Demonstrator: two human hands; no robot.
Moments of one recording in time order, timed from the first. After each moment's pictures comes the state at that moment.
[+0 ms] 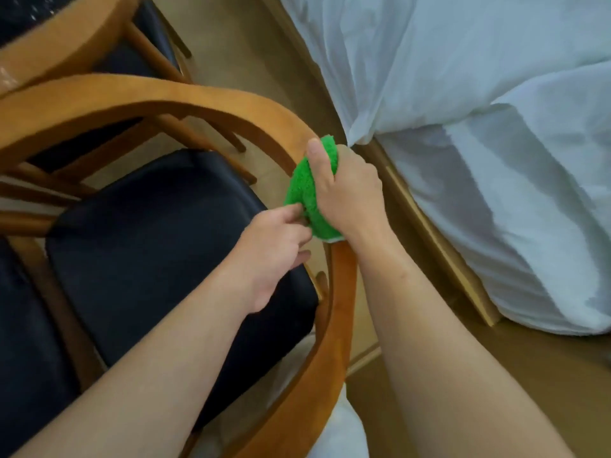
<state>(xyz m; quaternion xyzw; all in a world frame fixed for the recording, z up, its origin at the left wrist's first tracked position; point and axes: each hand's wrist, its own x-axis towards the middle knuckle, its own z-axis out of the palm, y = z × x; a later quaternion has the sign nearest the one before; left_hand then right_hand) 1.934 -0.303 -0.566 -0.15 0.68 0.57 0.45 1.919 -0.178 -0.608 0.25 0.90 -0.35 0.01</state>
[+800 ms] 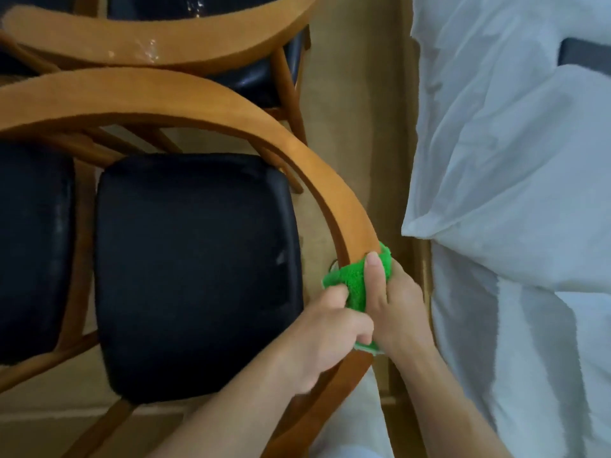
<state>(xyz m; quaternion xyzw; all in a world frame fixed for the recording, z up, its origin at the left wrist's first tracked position) 1.892 -0.278 -0.532 -0.28 0.55 0.60 0.51 1.888 -0.152 -0.587 0.14 0.87 -0.43 0.21</state>
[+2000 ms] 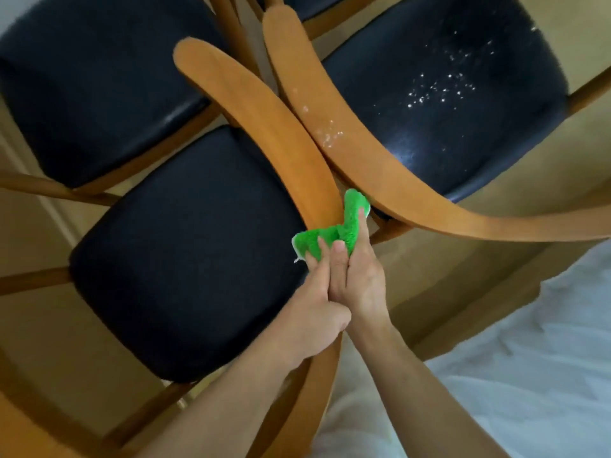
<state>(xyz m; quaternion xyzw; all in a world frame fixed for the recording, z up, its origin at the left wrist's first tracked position) 1.712 -0.343 -0.566 -0.54 0.50 0.67 0.11 1.631 -0.311 -0.623 -0.37 0.79 -0.32 0.37</state>
